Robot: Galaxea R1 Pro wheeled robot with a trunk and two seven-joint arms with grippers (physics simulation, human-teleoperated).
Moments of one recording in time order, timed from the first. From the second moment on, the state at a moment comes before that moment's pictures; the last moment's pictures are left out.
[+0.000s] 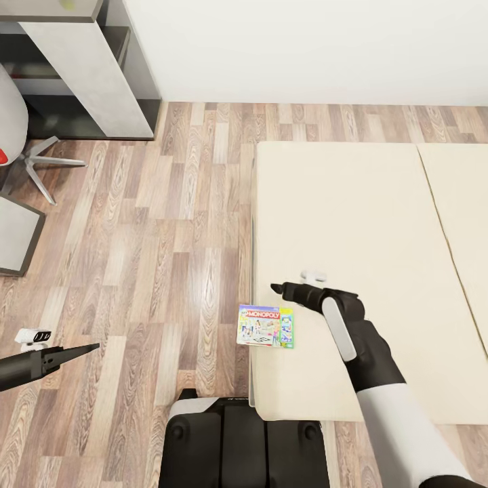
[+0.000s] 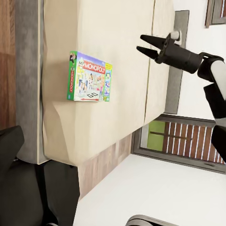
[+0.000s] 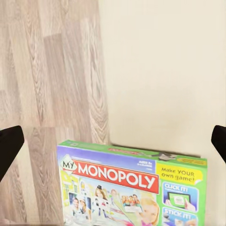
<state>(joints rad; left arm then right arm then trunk) -0.42 0.59 0.30 -1.06 0.33 0.76 -1.57 -0.76 0.05 0.08 -1.24 -0.38 0.80 0.01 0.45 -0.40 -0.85</state>
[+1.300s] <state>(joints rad) -0.42 0.59 0.31 -1.06 0.33 0.76 -1.57 -0.30 0.04 -0.13 -1.55 -0.49 0.84 0.41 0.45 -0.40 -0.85</state>
